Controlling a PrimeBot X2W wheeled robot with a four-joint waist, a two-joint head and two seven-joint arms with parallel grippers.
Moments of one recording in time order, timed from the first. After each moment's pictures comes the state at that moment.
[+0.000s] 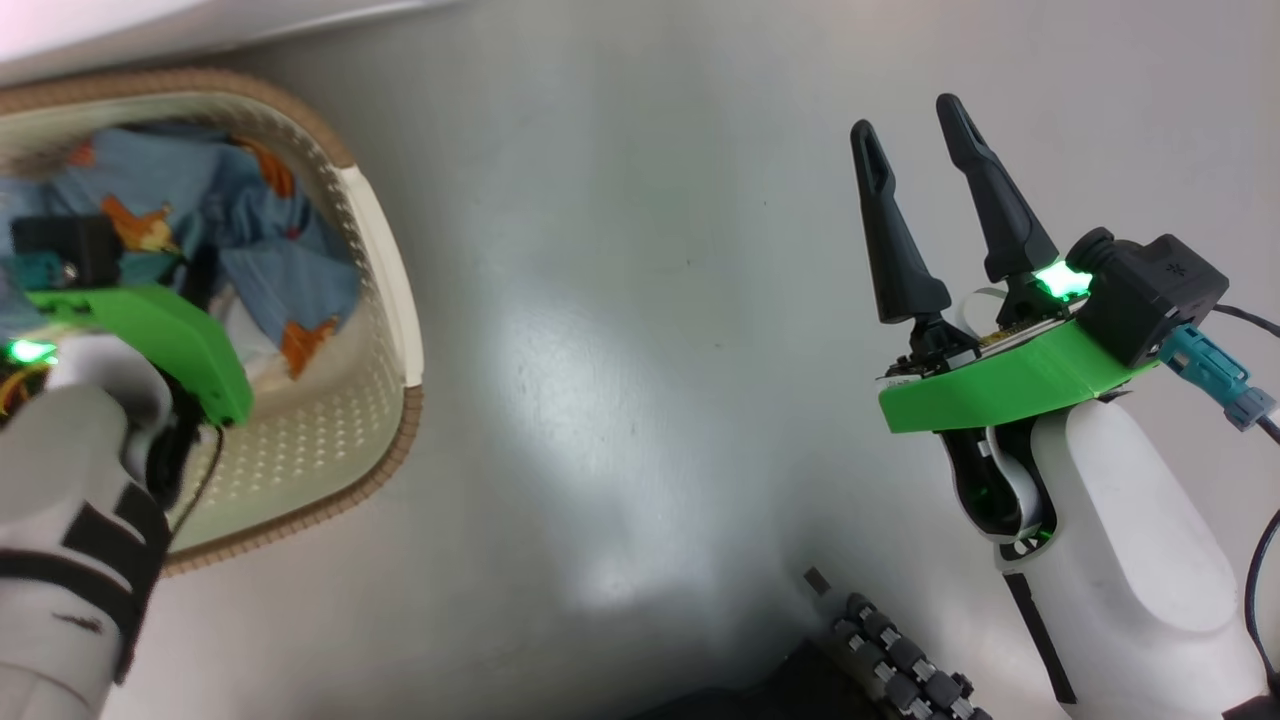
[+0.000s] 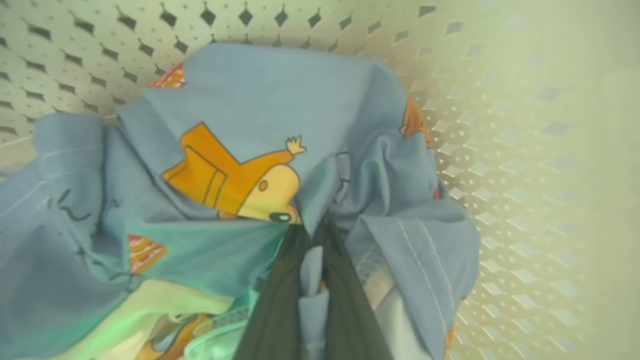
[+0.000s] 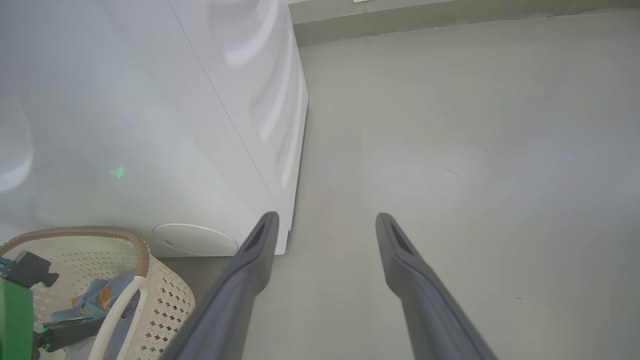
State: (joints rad) left arm -1.06 0.36 -0.76 1.22 -0.88 -0.13 -0.08; right arm -0.55 -0.07 0.23 0.18 0.37 0.13 -0.25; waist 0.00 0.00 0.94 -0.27
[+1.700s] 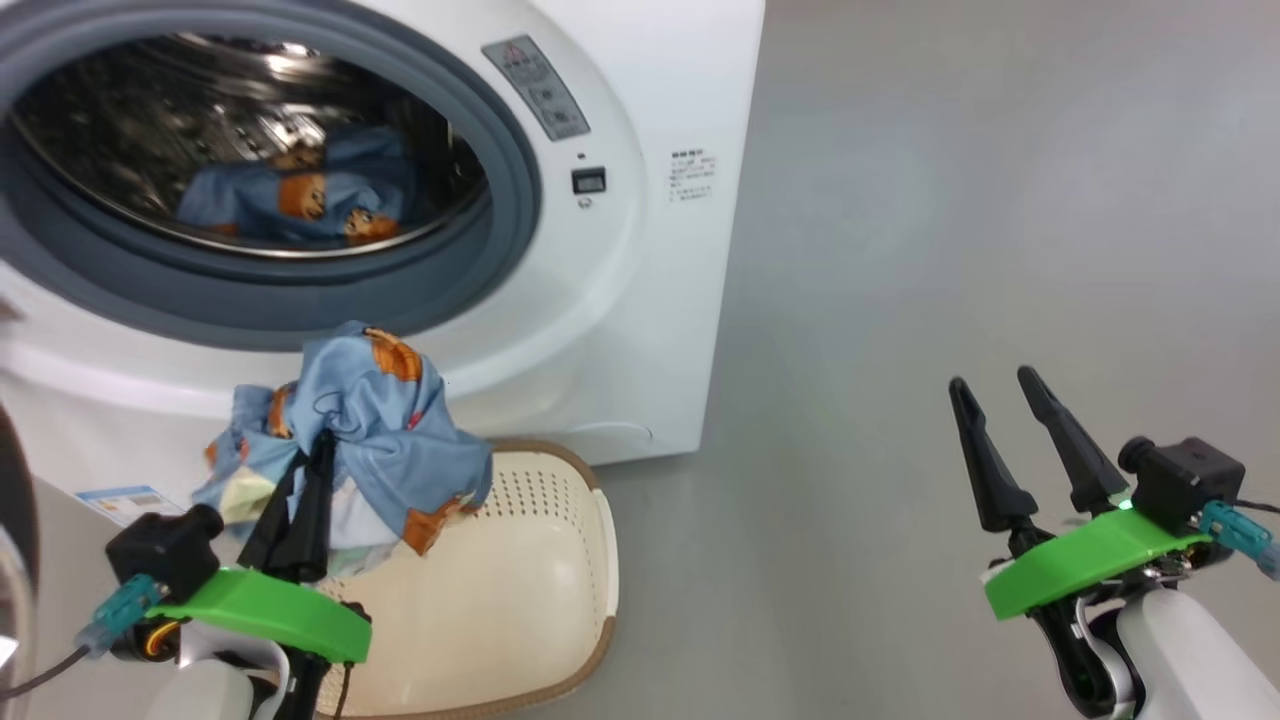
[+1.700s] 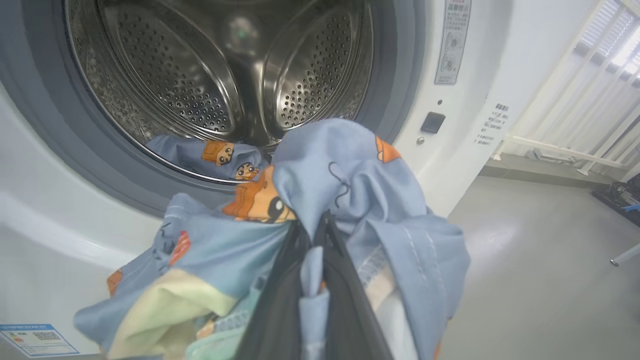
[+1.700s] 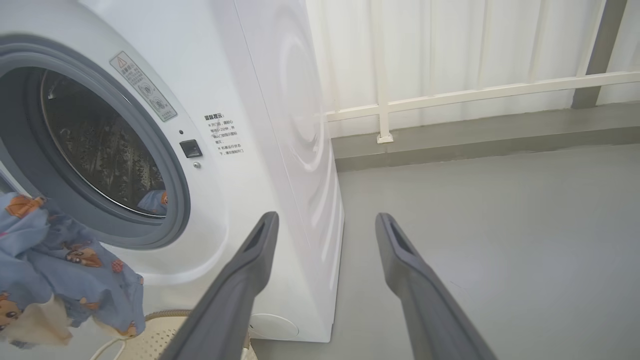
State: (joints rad) left arm -0.34 0.26 -0.28 0.49 -0.62 -0.13 -0.25; right arm -0.25 -0.23 0.23 0.31 0.50 0.13 -0.25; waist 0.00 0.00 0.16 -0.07
